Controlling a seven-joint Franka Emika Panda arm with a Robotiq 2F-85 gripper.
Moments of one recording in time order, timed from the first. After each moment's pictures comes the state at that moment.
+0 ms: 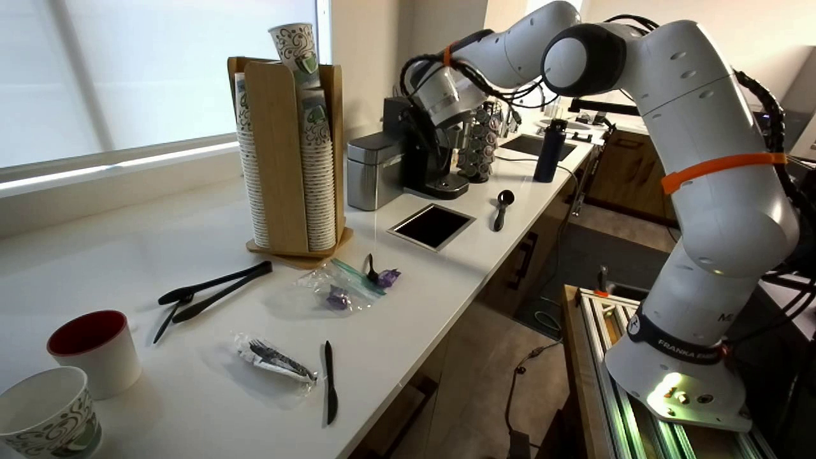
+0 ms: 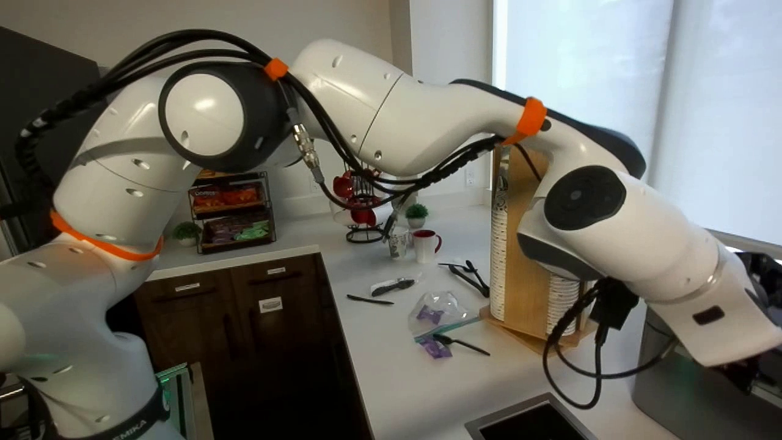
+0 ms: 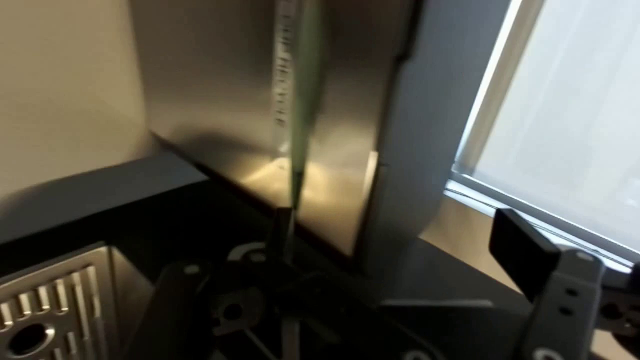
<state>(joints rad) -0.52 0.70 -0.14 -1.45 1.29 2.97 -0.04</state>
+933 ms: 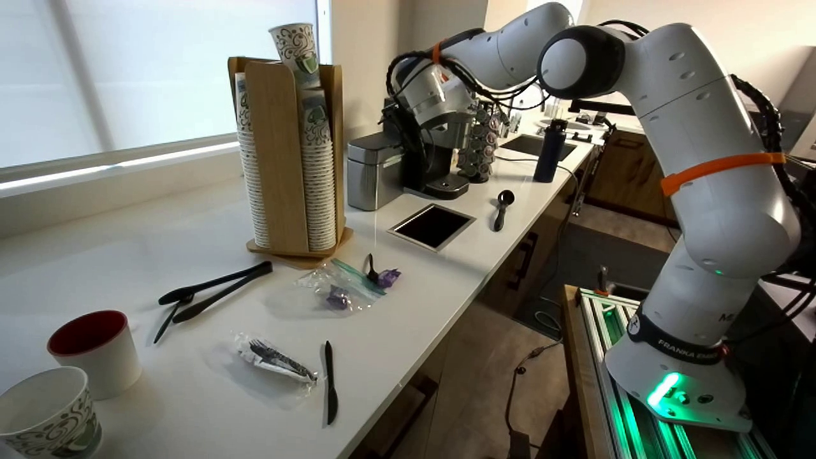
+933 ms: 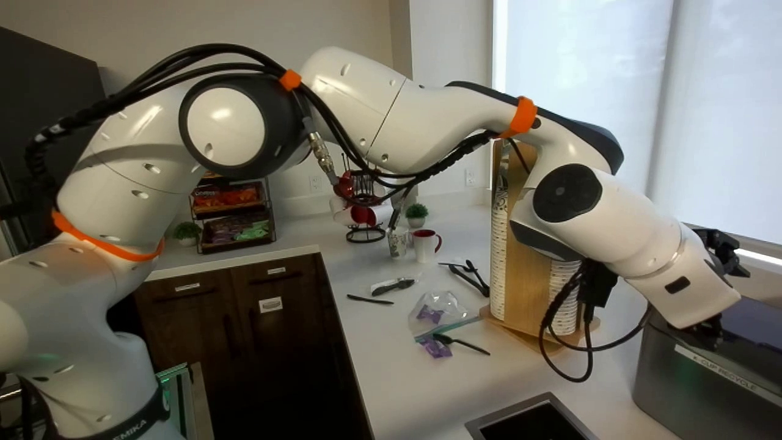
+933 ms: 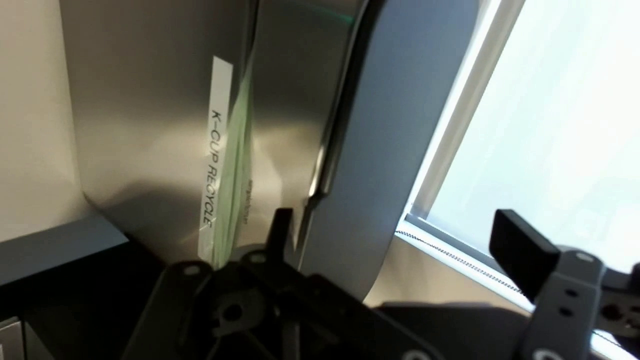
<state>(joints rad) -0.51 0.72 -0.05 -1.39 1.35 3.01 -0.17</state>
